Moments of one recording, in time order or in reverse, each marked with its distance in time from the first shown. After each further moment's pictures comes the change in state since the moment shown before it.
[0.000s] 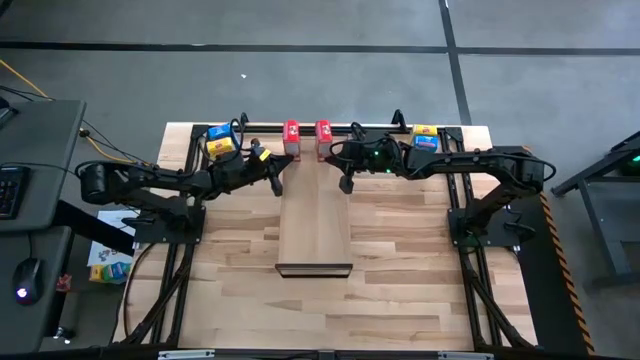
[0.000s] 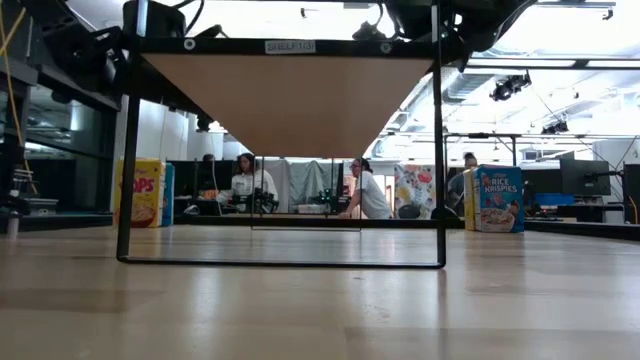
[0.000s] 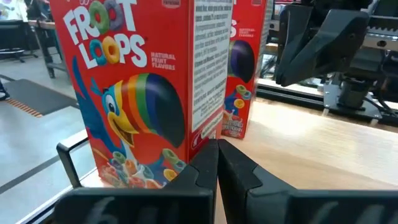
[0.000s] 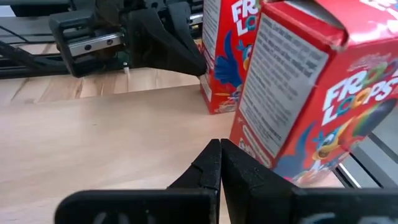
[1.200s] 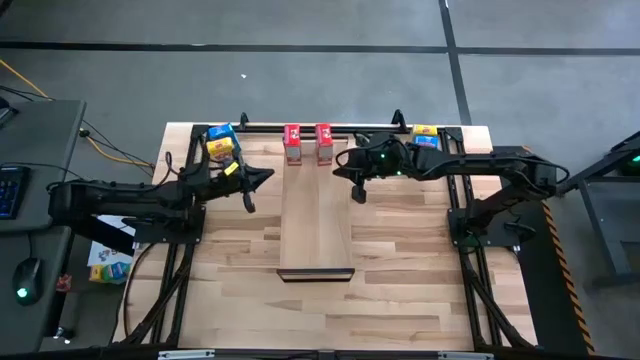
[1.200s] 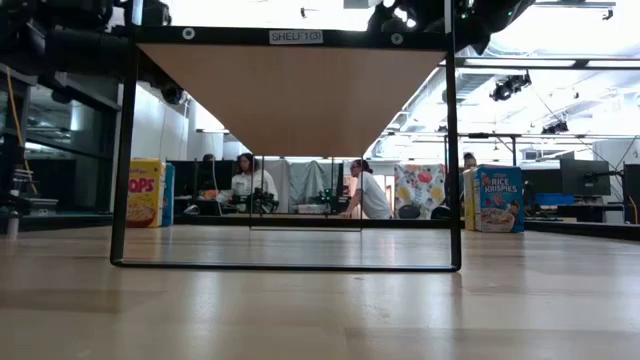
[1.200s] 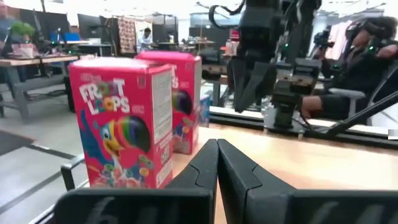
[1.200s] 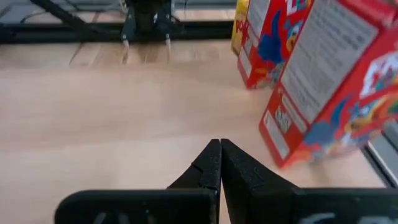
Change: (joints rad) left arm -0.127 -0.487 -0.158 -0.191 0.042 0.025; right arm 0.025 -0.102 0.000 -0.214 -0.101 -0.046
